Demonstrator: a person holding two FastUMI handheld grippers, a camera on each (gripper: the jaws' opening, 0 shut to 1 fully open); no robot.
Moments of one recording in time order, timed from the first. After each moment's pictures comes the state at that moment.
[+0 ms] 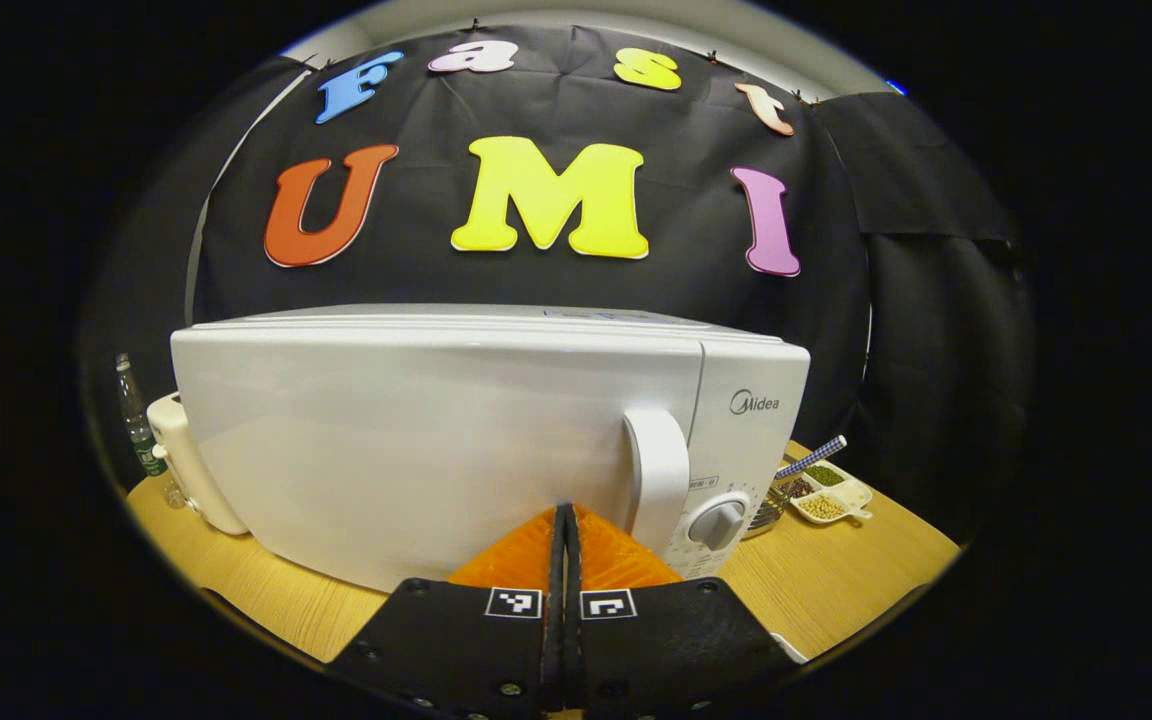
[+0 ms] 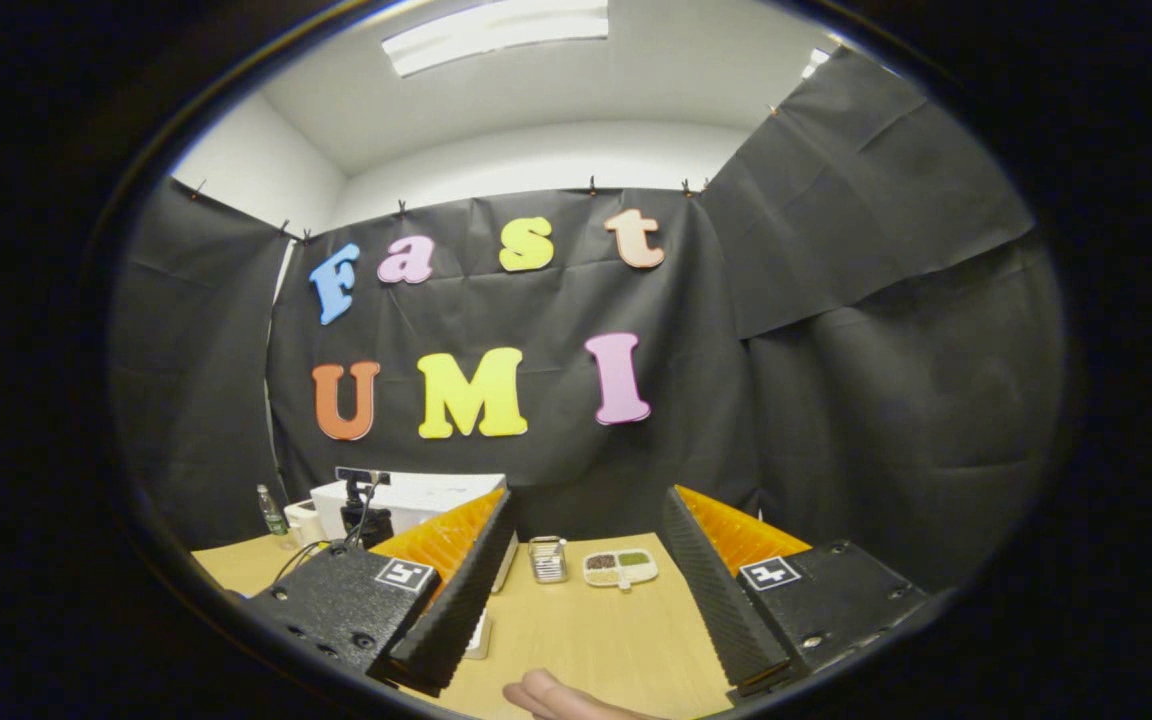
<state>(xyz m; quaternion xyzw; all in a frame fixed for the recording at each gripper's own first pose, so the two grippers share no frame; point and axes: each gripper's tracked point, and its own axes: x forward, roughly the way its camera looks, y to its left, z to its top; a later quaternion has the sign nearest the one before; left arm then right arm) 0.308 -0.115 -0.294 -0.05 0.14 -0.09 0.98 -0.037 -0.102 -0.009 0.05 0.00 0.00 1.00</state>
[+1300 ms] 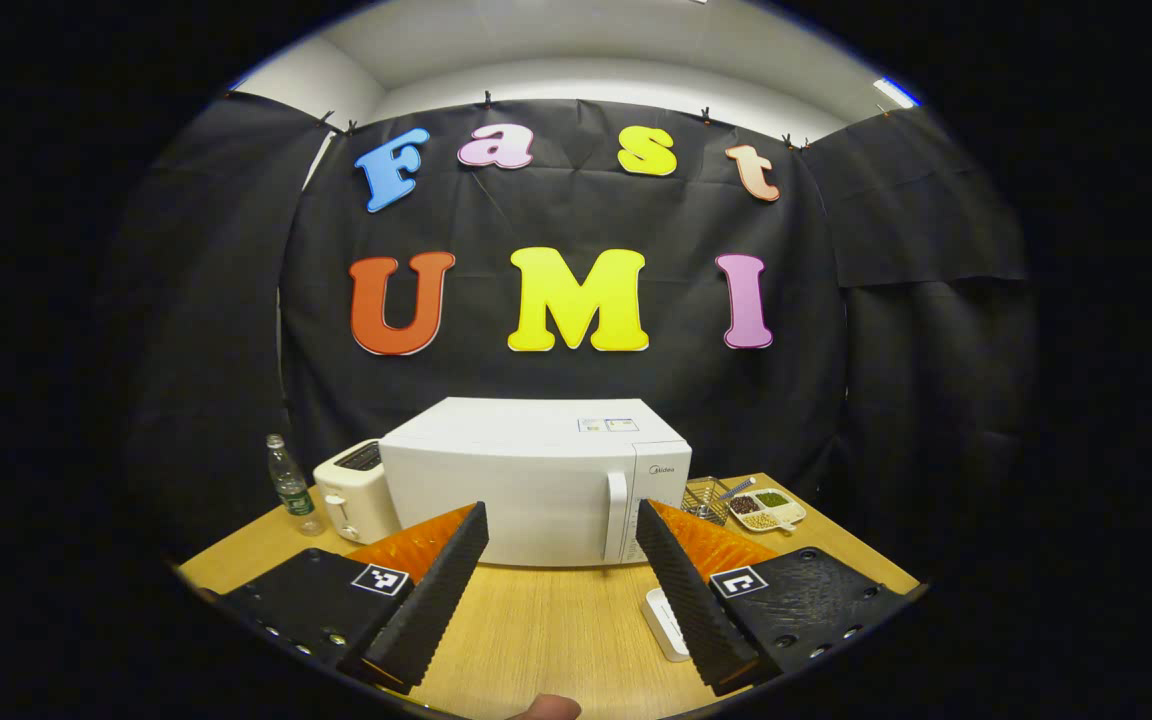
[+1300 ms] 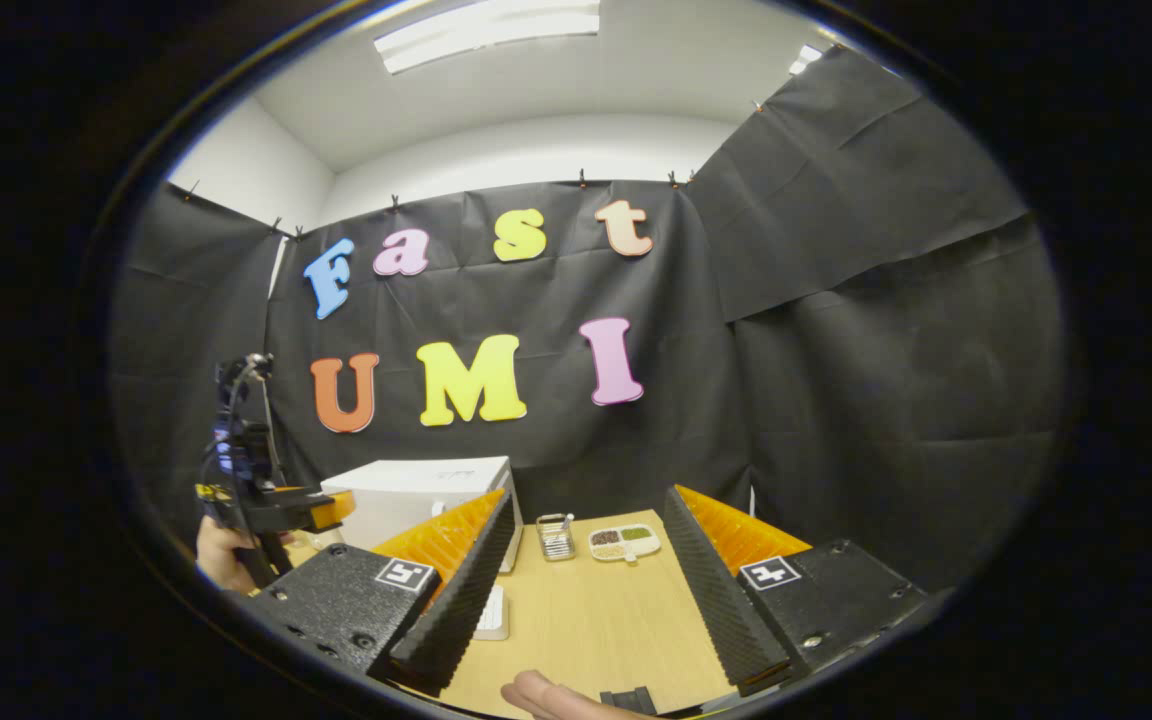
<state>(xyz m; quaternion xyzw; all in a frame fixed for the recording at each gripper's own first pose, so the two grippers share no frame) 0.088 -0.058 -0.119 -0.01 0.08 -0.03 1.00 -0.086 -0.070 -0.025 0.06 0.01 -0.02 1.00</state>
